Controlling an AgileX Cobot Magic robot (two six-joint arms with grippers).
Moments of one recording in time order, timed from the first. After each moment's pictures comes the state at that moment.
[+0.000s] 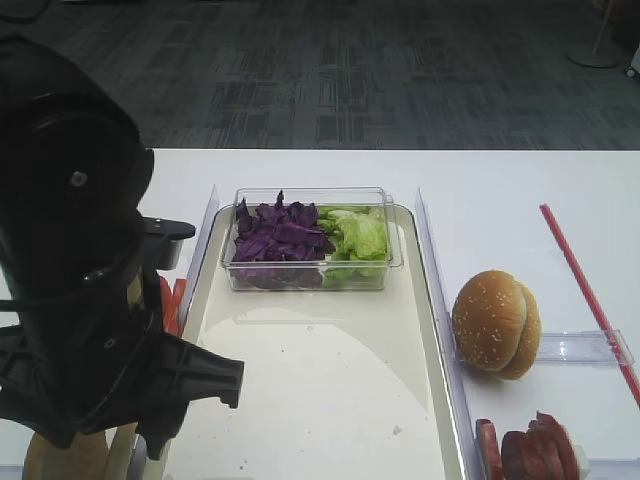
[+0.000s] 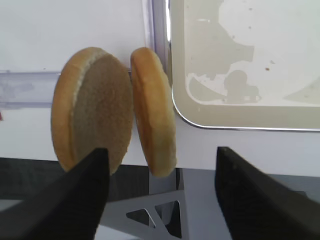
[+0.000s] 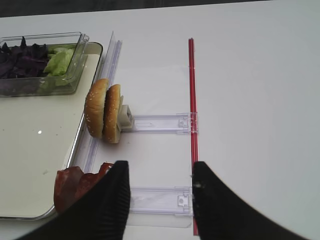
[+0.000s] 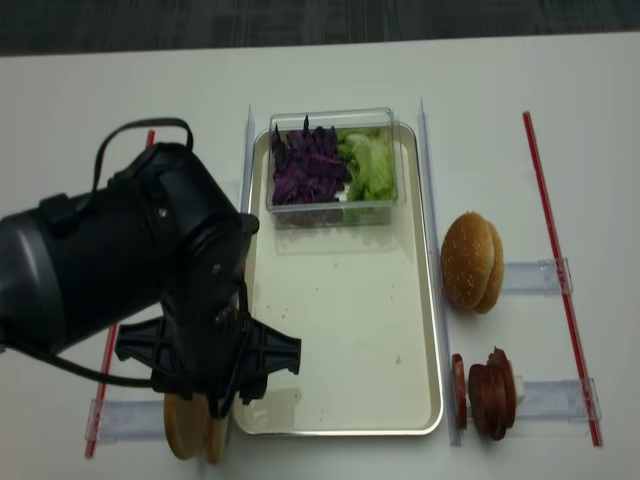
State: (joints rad) left arm -0.81 1.49 -0.97 0.10 1.21 -0.83; right arm -0.01 -0.02 -0.49 0.09 1.12 0.03
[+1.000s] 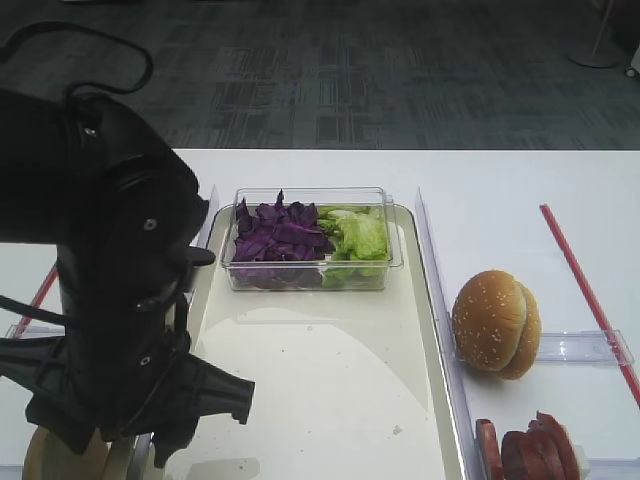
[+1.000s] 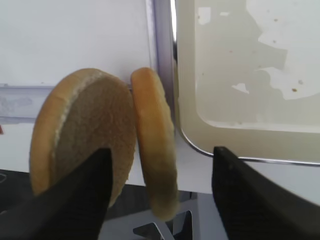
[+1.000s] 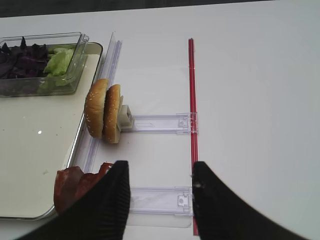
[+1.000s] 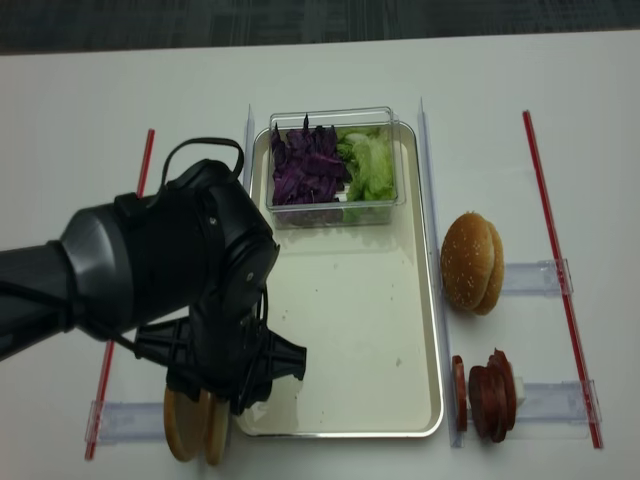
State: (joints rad) left arm -0.81 1.61 -0.97 0.13 1.17 -0.84; right arm -0.01 -0.02 -0.49 0.09 1.12 0.03
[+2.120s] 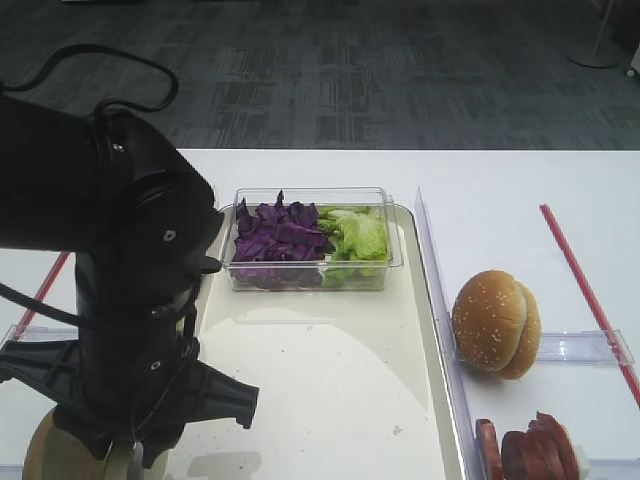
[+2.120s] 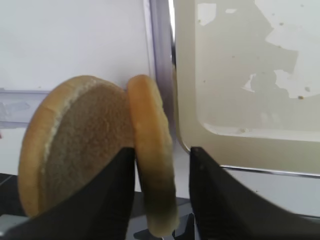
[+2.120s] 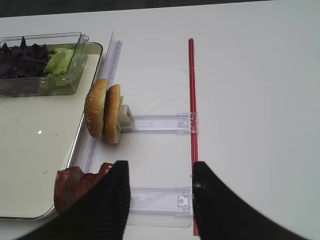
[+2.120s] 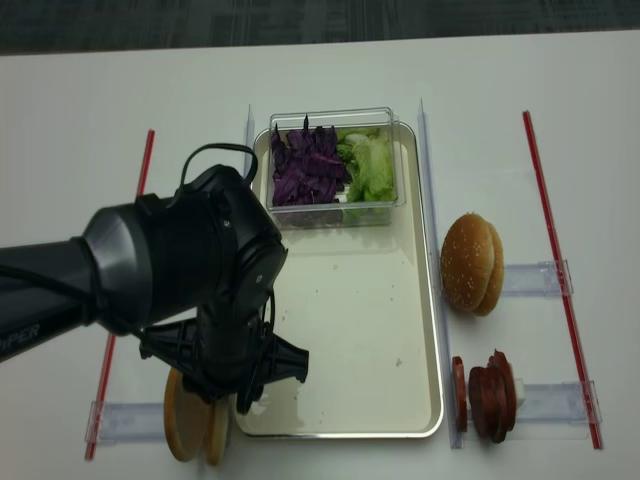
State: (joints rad) left arm -0.81 1.65 -0.98 0.14 1.16 -0.84; right arm -0.01 -0.02 -0.49 0.09 1.12 0.03
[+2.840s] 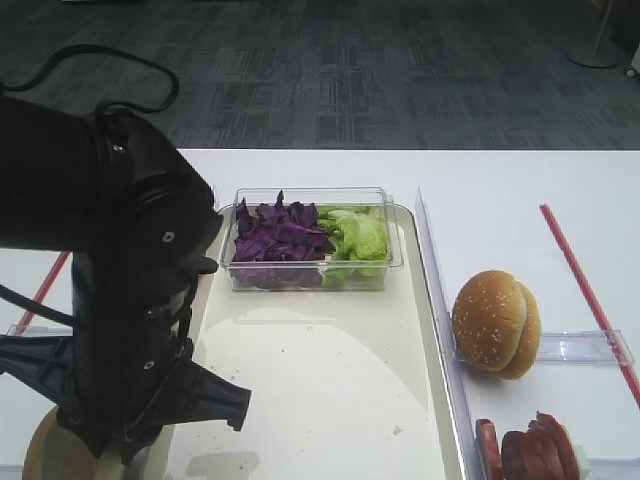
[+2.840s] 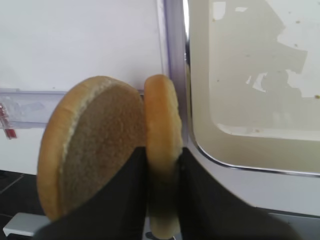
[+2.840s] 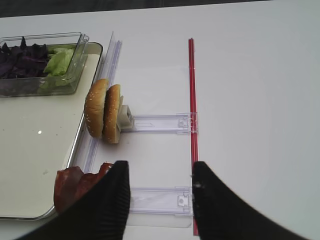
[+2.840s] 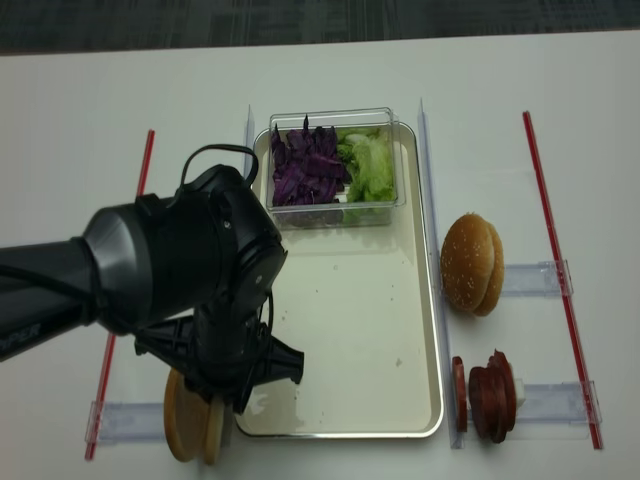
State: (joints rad) left arm -0.81 1.65 -0.98 0.16 1.18 -0.83; right arm -0.01 -0.02 -0.49 0.09 1.12 0.03
